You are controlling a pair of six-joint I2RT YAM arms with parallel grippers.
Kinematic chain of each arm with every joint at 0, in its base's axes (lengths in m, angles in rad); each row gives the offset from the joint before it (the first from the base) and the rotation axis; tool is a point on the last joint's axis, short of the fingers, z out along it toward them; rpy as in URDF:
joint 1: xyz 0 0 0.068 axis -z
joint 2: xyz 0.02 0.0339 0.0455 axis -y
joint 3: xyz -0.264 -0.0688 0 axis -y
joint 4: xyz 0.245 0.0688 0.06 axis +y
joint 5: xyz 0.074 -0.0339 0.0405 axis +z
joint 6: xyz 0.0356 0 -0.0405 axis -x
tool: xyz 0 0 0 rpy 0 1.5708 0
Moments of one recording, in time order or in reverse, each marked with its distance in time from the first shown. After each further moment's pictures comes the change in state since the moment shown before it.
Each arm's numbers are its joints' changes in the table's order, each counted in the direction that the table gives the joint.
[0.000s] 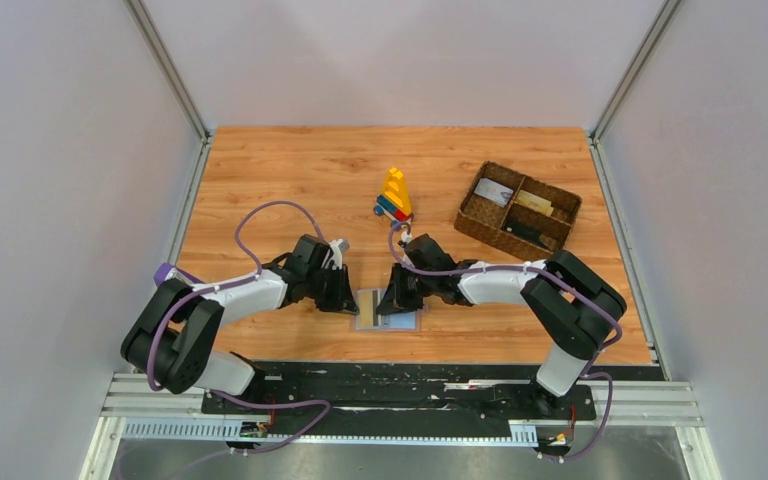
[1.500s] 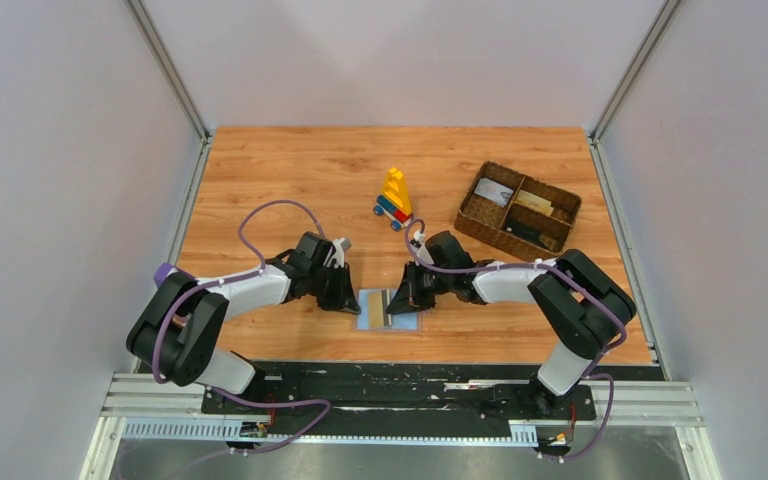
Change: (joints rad) left arm -0.001 -0.042 0.037 0.029 -0.011 0.010; right arm 0.121 0.027 -0.090 -0.088 0.196 0.053
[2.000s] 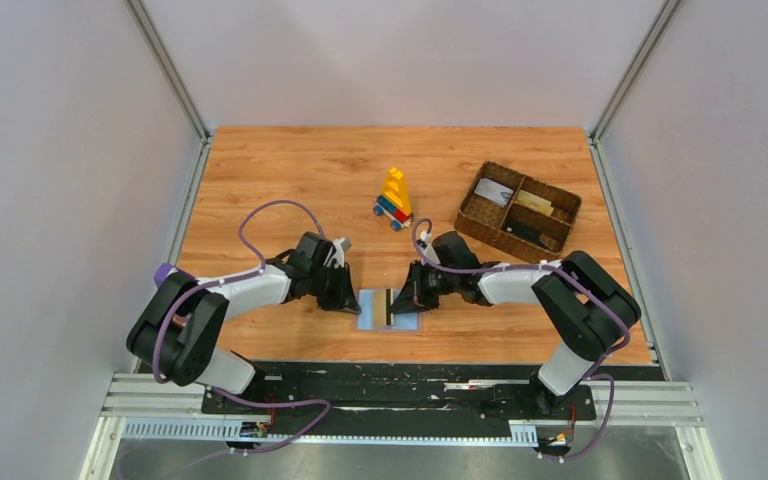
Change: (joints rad) left arm 0.000 -0.001 0.000 -0.002 0.000 0.004; right arm 0.025 0.022 -0.034 -0.027 0.037 -0.041
